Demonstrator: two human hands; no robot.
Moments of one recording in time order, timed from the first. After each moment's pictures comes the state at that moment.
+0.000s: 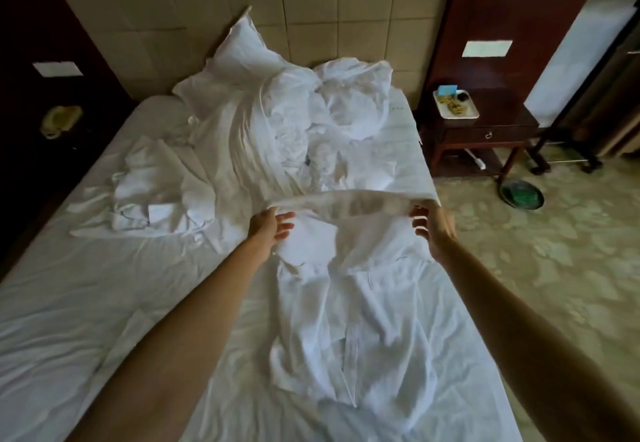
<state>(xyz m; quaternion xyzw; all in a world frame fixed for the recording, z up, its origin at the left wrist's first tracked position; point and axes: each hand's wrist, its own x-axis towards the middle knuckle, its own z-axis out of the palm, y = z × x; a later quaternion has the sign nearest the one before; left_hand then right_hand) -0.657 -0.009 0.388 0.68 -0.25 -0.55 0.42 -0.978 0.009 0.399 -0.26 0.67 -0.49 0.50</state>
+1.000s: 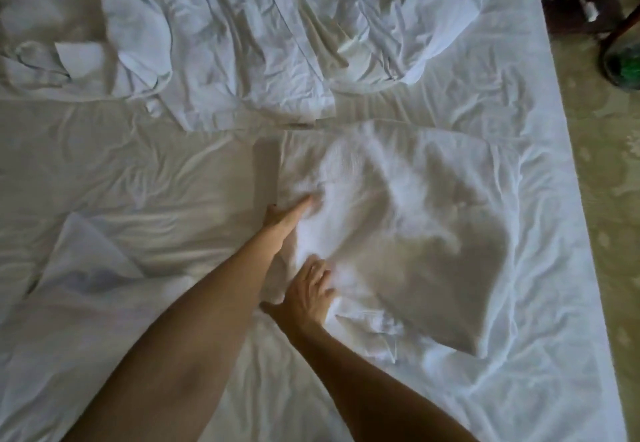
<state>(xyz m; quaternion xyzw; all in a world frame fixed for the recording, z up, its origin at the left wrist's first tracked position) -0.607 0.007 0.005 0.80 -0.21 -0.53 0.18 -0.665 0.147 -0.001 -0.57 0.72 0.14 0.37</state>
